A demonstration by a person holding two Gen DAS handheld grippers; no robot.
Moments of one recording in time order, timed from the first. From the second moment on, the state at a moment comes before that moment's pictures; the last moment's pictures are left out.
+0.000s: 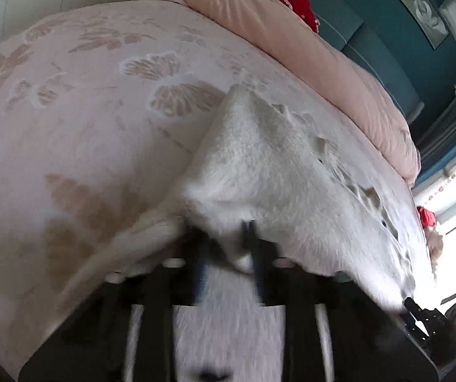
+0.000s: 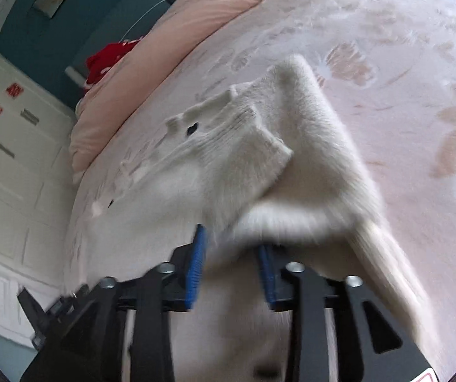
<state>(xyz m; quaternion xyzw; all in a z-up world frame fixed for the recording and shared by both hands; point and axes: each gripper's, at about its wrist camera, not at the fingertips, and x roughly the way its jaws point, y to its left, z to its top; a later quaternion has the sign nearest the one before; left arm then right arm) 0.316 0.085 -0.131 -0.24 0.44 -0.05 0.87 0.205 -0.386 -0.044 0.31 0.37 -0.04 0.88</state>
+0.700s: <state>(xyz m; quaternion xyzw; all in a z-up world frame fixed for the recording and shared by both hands) 0.077 0.123 -0.123 -0.24 0.50 -0.07 0.83 -0.047 -0.352 -0.083 0.35 0.40 -0.05 0.84</state>
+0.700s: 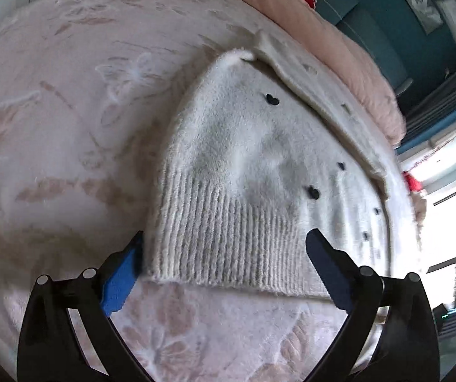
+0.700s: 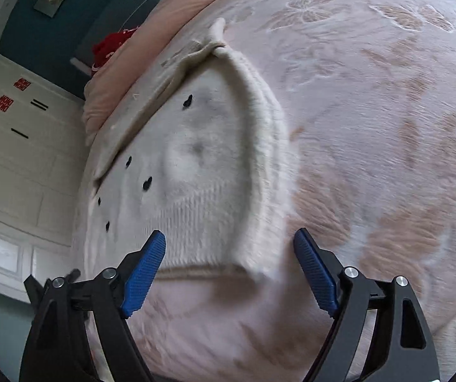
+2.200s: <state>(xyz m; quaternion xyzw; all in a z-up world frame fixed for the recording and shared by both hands) -0.155 0.143 -0.048 -0.08 0.61 -0.14 0.78 -0.251 -0.311 -0.042 0.22 0.58 0.07 0.78</state>
